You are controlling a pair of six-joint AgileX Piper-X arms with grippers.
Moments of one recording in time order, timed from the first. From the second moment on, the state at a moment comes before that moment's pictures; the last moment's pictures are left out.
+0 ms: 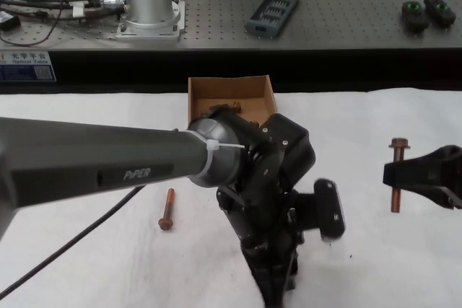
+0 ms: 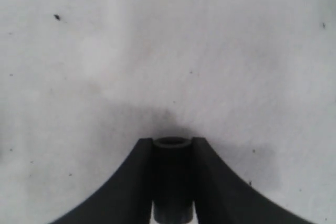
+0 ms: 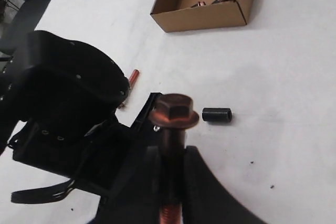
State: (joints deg) left arm -45.8 114.9 -77.3 45.3 15.2 44.3; right arm 22.2 53.5 -33.8 22.0 -23.7 19.7
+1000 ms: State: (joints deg) left arm -39.8 83.8 -31.5 -25.9 26.7 -14.7; right arm 26.9 68.5 -33.7 -10.5 -37.5 19.2
